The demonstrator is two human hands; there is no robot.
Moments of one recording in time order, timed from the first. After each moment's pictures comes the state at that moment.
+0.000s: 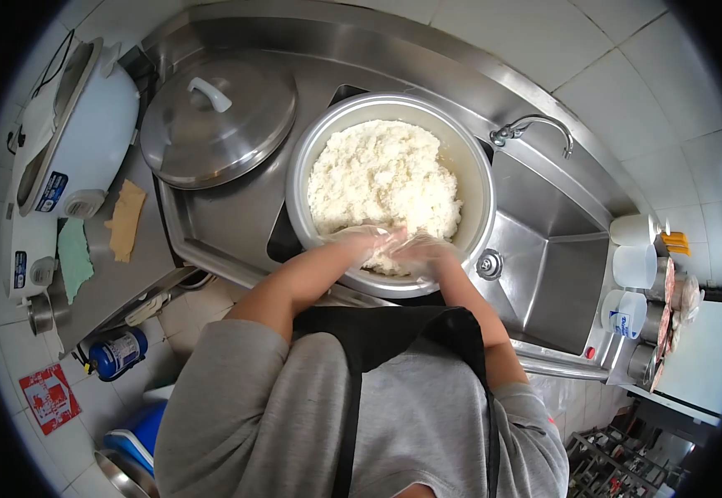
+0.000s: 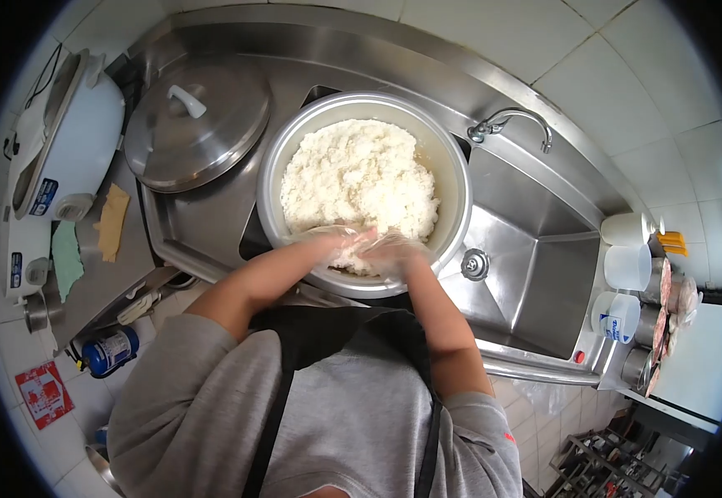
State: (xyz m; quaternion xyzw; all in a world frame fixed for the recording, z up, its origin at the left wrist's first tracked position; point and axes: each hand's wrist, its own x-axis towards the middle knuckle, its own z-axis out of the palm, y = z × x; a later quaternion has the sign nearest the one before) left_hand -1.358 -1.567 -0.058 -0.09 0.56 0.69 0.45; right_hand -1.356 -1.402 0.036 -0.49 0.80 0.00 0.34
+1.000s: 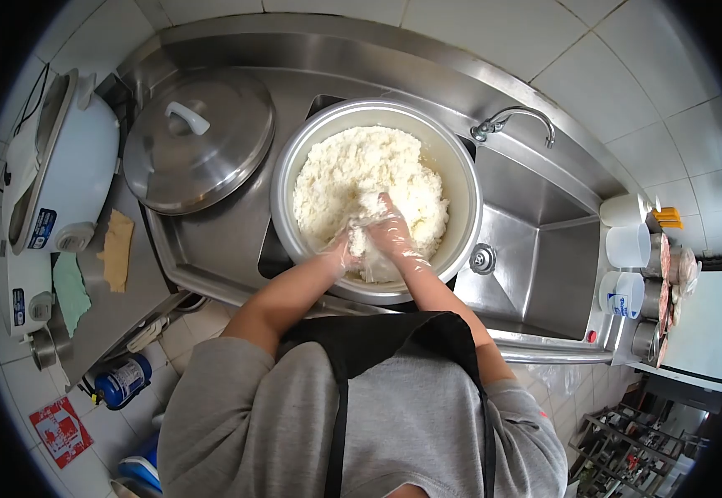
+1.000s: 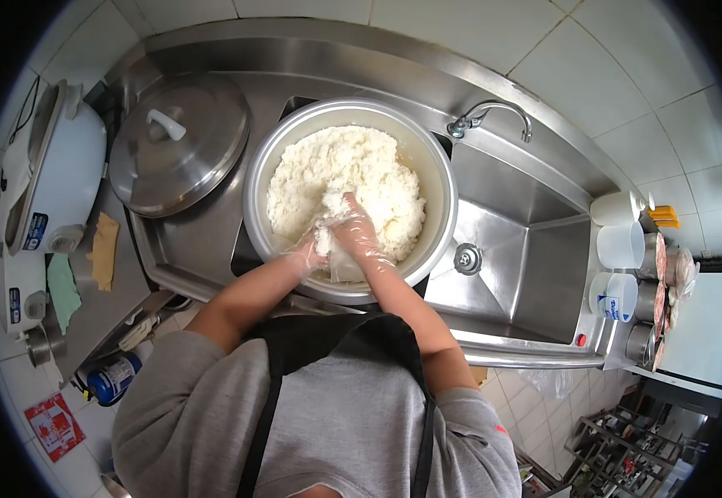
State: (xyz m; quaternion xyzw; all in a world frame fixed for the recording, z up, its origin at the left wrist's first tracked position) left_hand -1.355 -1.579 -0.054 -0.19 0.13 0.92 0.33; right_hand -1.371 -1.465 0.006 -0.06 0.88 -0.47 0.09
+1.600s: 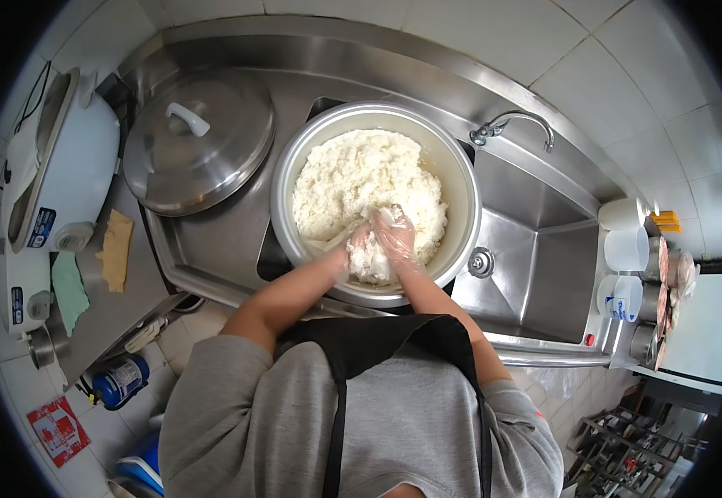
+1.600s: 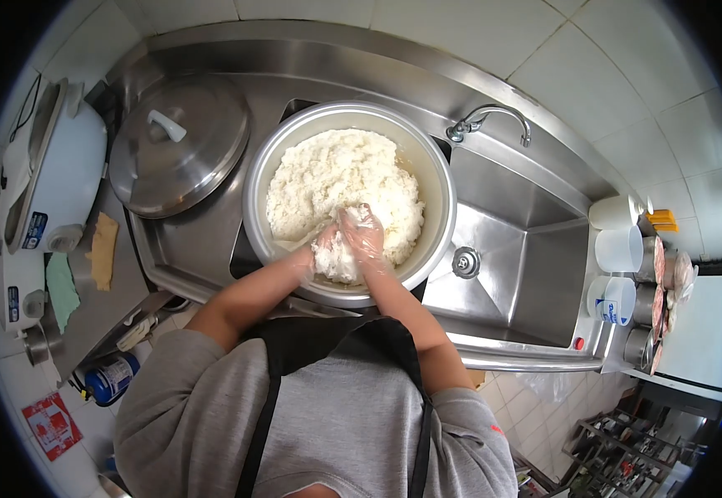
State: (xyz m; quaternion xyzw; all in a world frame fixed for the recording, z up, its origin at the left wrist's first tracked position) left_hand -1.355 -1.571 -0.036 -0.17 0.19 0.87 0.42; right_hand -1.365 -1.454 -0.014 0.01 0.80 -0.60 0.01
